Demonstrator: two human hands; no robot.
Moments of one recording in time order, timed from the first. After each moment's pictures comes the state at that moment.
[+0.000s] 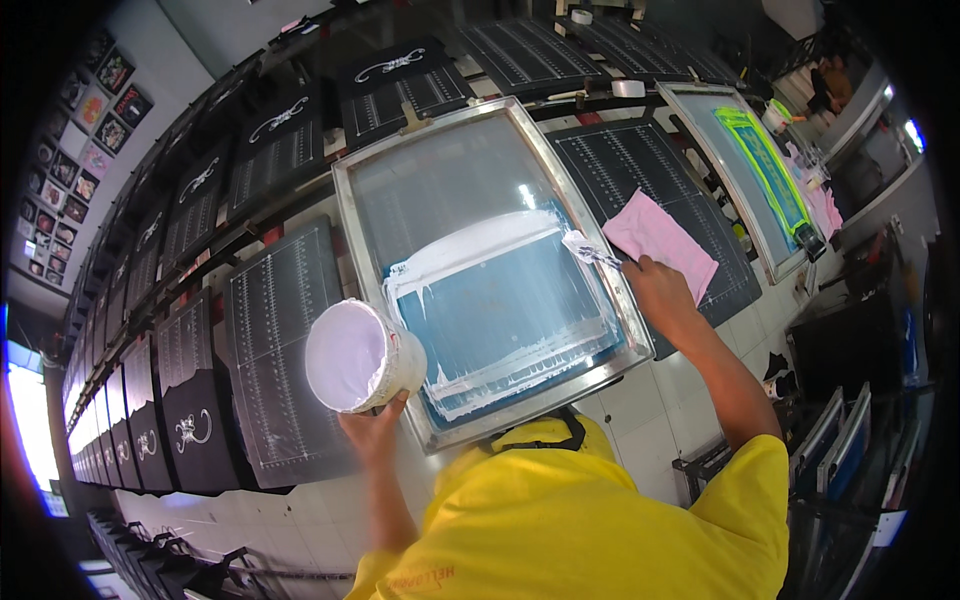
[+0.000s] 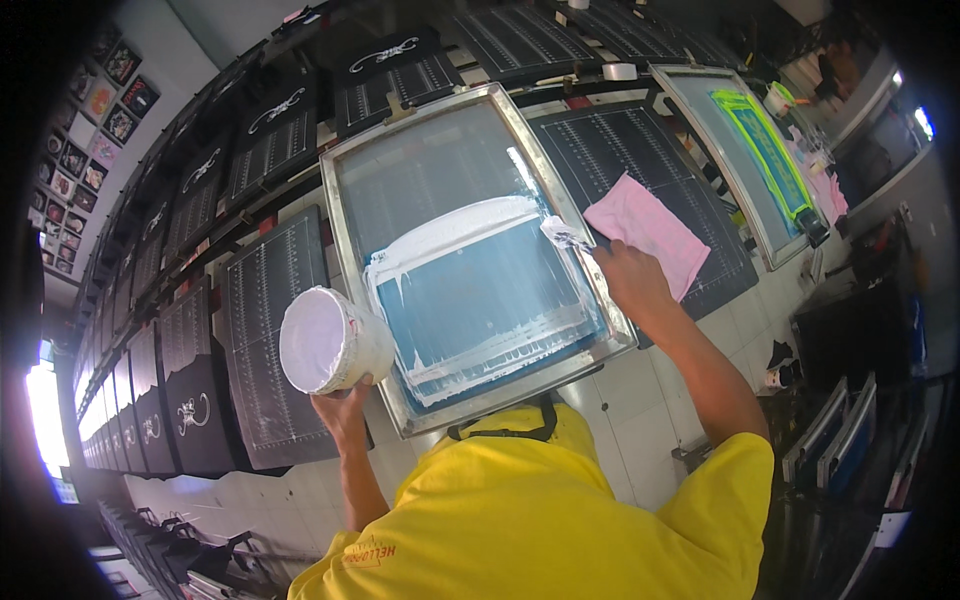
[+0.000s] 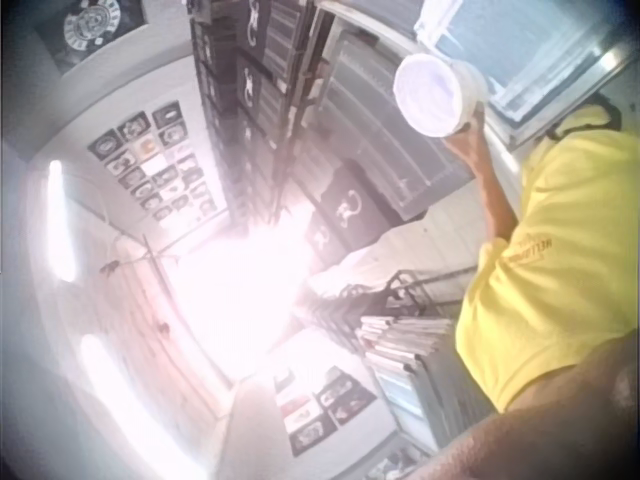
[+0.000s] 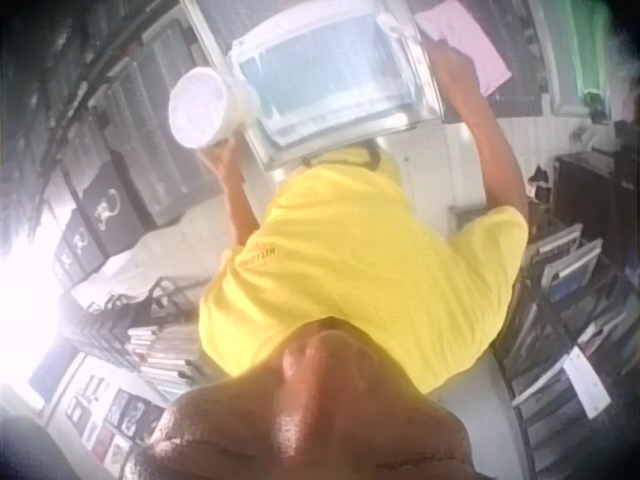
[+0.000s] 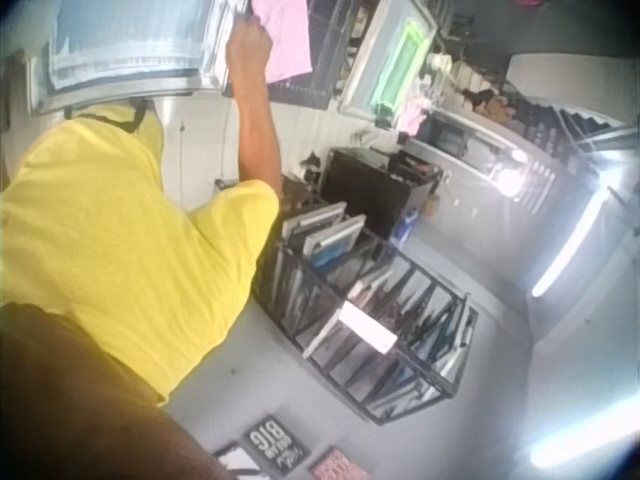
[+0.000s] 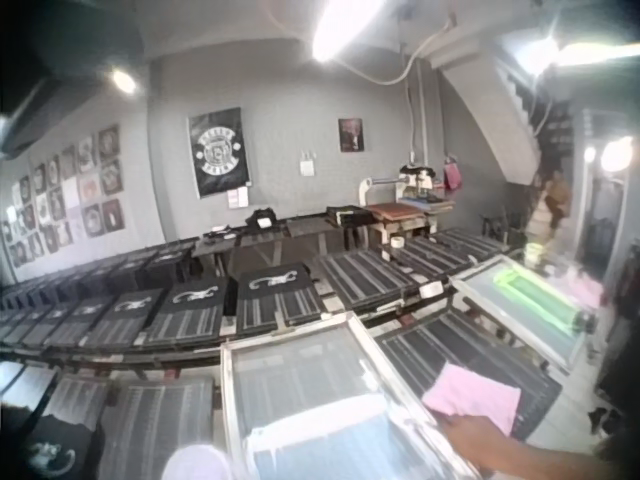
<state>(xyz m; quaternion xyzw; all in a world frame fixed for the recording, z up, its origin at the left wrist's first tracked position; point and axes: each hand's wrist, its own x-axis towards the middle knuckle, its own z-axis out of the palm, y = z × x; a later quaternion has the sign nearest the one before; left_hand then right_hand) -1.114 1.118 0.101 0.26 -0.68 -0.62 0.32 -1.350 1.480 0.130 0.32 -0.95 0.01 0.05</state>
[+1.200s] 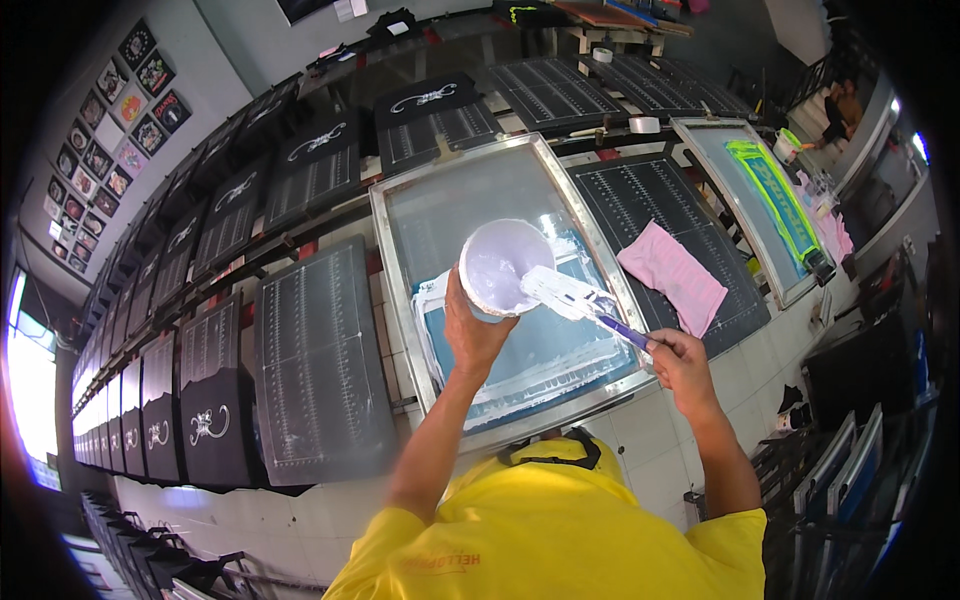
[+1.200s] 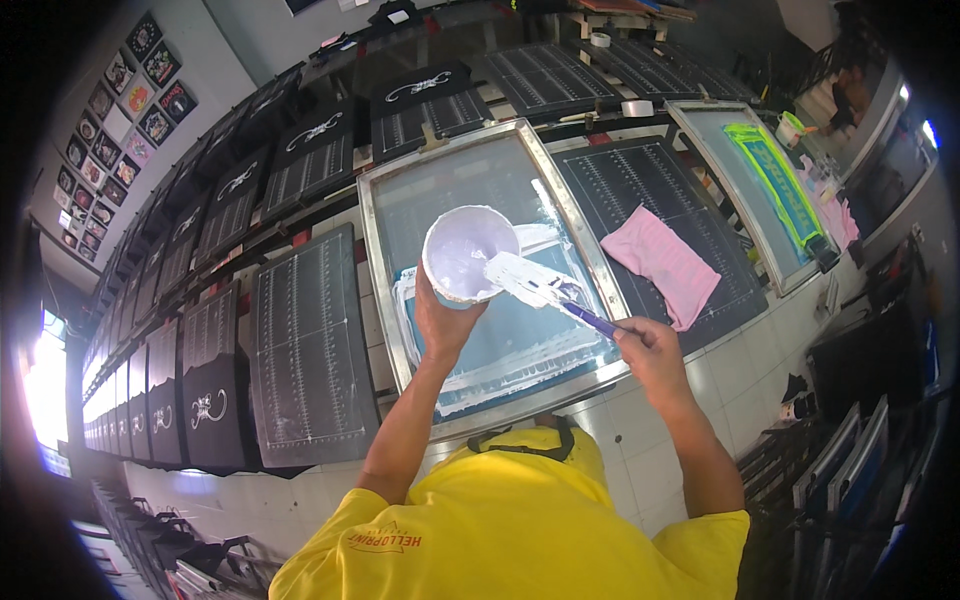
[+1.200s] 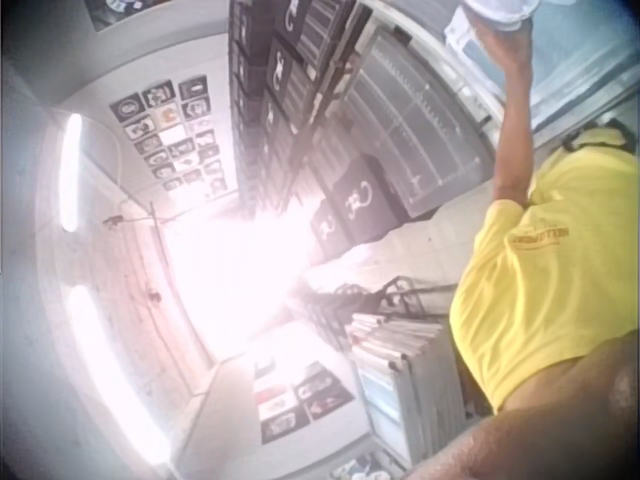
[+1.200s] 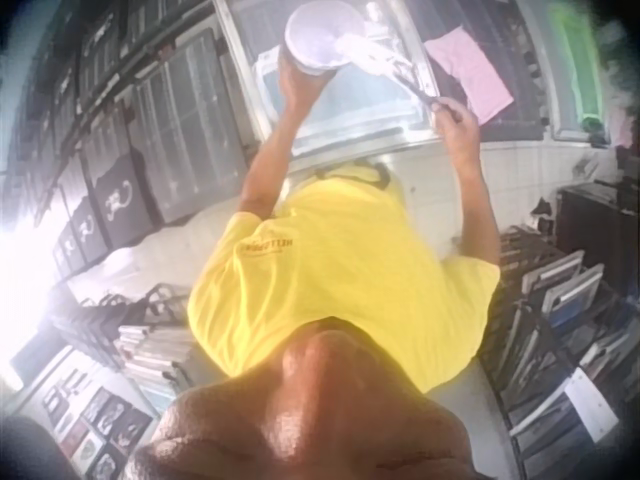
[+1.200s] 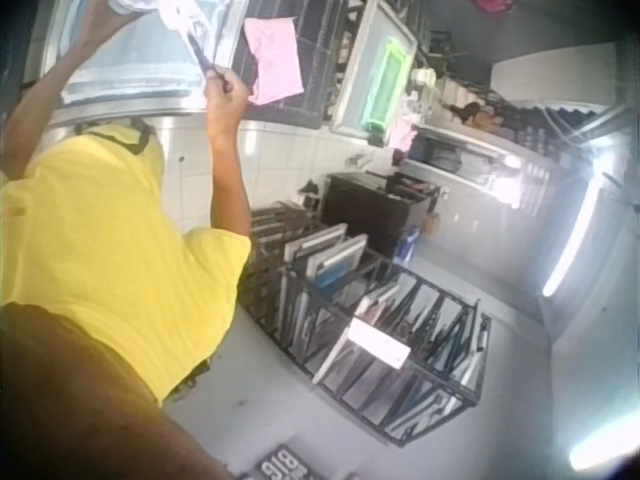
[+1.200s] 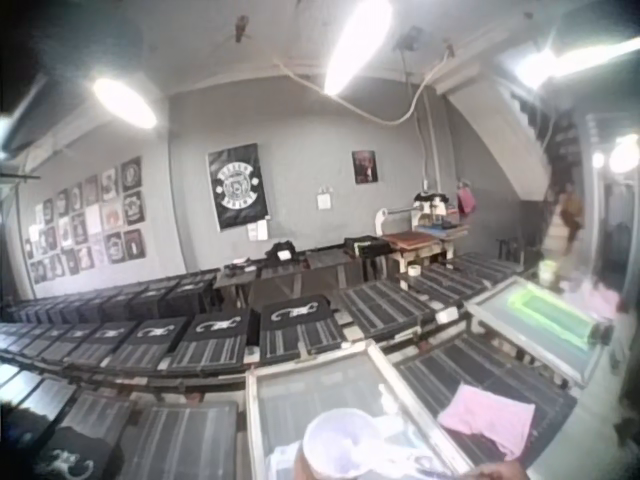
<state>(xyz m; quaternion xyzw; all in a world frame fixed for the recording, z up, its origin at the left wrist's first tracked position) -1.262 1.183 0.089 0.11 -0.84 -0.40 0.34 -1.248 1.484 0.169 -0.01 -0.70 0.70 -0.16</state>
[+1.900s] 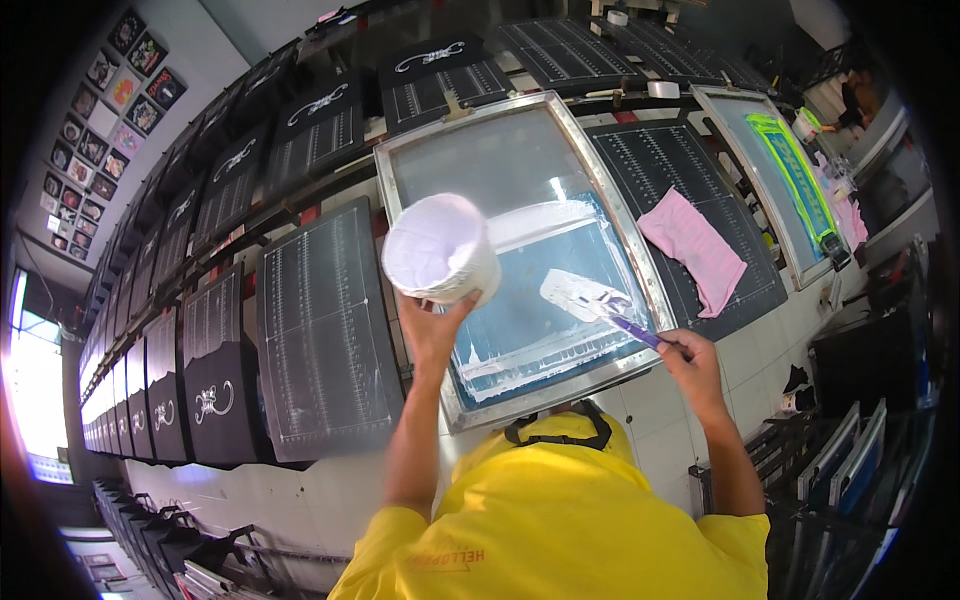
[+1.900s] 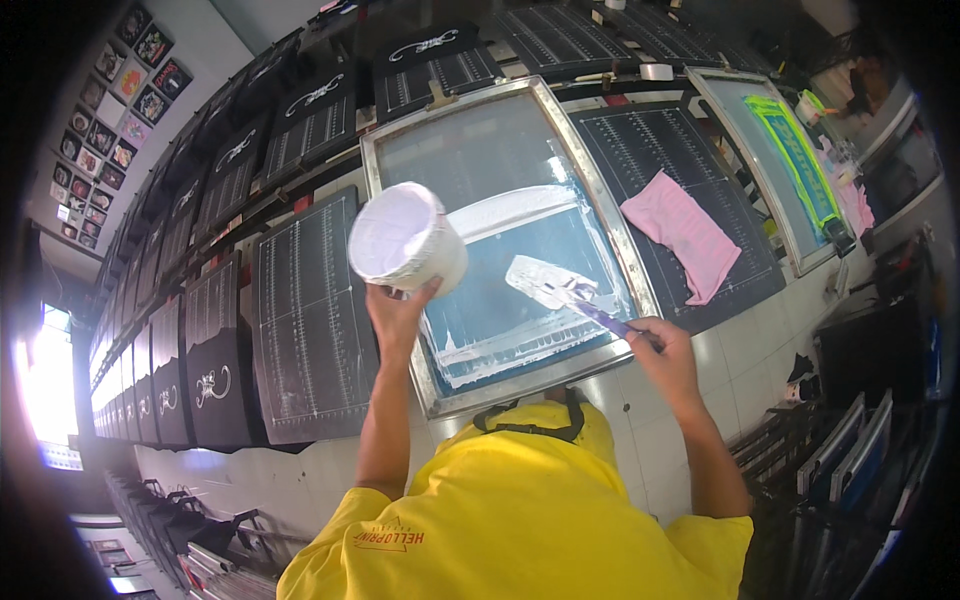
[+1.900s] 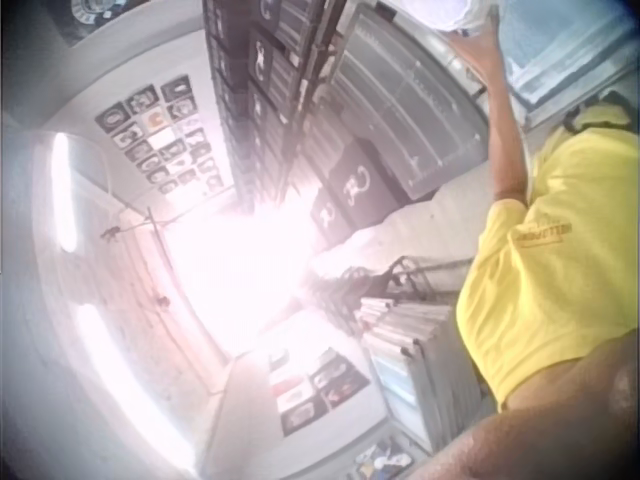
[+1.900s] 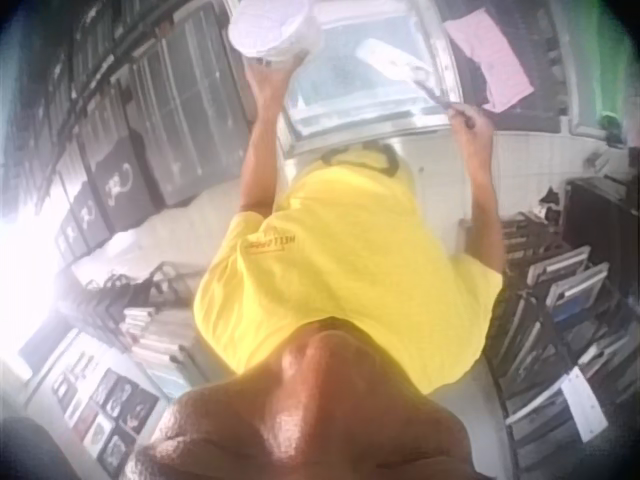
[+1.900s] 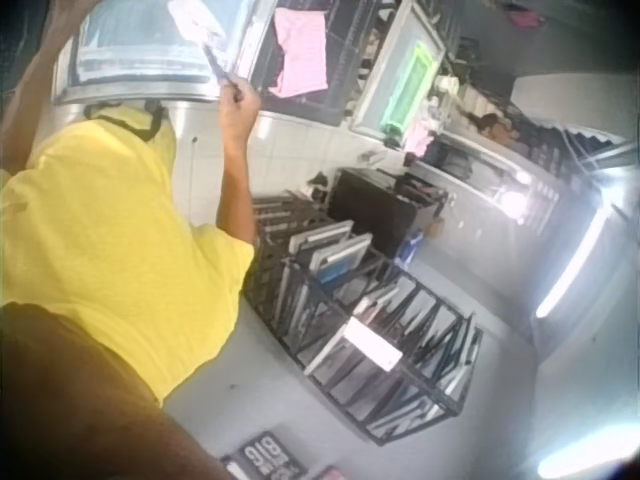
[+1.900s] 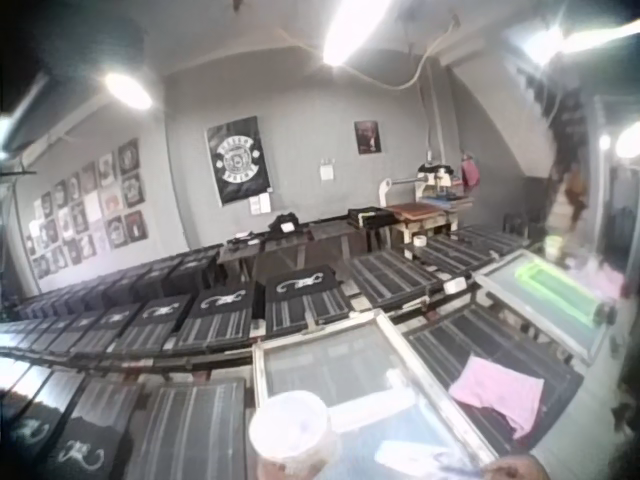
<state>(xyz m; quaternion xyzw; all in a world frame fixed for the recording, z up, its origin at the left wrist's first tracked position) -1.213 1.118 0.093 0.19 -0.71 -0.62 0.27 -1.227 1.487 0.128 0.05 -0.81 0.58 -0.10</state>
